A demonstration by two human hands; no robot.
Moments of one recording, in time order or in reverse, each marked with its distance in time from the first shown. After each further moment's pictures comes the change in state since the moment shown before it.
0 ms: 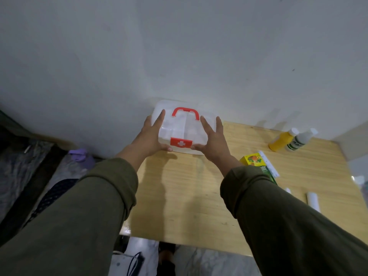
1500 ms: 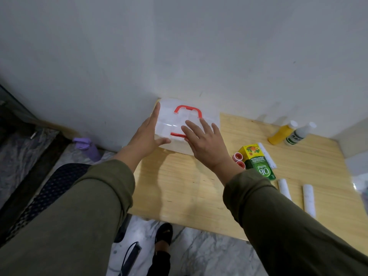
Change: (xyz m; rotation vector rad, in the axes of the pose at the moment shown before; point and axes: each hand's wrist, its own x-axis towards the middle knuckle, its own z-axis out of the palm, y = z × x) left_hand -0.056 -0.008 0.014 -0.119 0.125 0.069; right_hand -0.039 0.012 0.021 -0.702 0.278 -0.728
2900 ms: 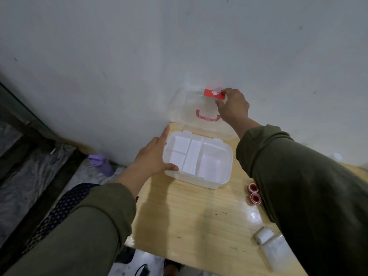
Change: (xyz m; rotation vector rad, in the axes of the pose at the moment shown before) left_hand 0.027 0.010 -0.037 0.167 -0.114 -0.097; right_hand 0.161 0.105 -0.027 0.501 0.017 0.703
